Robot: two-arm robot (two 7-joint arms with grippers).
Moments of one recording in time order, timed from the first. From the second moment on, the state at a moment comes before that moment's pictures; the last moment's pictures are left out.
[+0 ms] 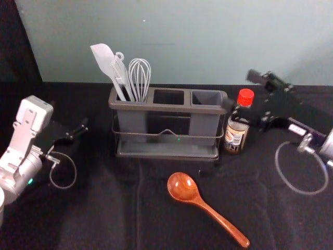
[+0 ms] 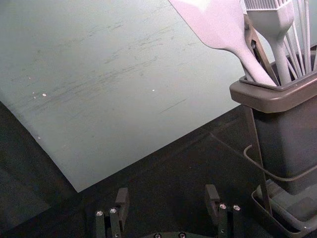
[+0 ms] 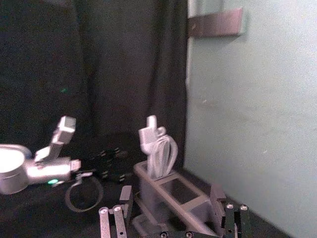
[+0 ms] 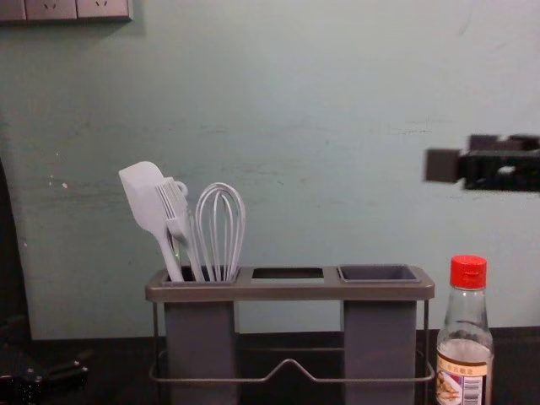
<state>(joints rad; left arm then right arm) -0.20 0.60 0.45 -1.41 -0.25 -0.12 0.03 0.11 0.69 -0.22 -1.89 0.62 0.10 0.53</state>
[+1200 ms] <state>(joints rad) -0.20 0.60 0.45 -1.41 -0.25 -0.12 0.03 0.38 0.60 -0.67 -1.81 0.44 0.83 0.34</state>
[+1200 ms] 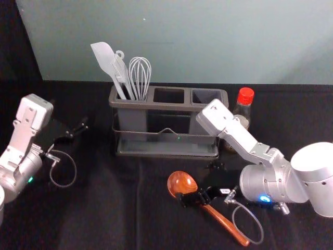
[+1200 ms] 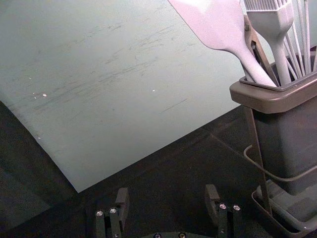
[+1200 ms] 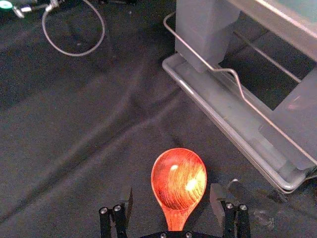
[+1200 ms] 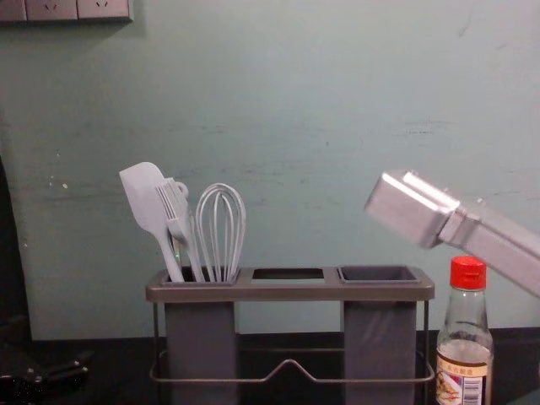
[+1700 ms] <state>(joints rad) -0.20 0.60 0.45 -1.41 -0.25 -0.12 0.03 0.41 0.55 -0.70 -1.71 0.37 0.80 0.38</state>
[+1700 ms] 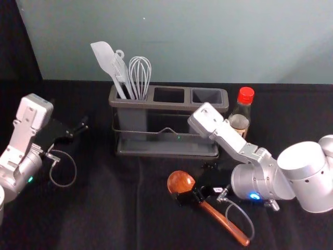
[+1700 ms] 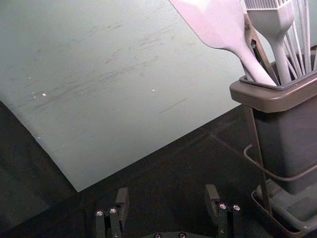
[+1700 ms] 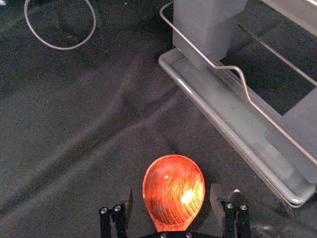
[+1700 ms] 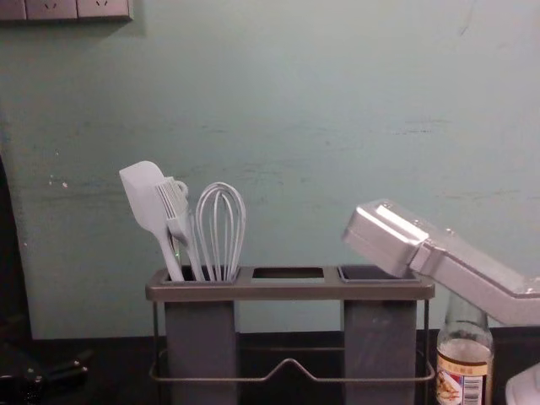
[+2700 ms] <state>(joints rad) -0.20 0.60 0.45 -1.41 -0.25 -0.12 0.03 0.41 0.50 -0.72 -1.67 0.26 0.77 0.40</state>
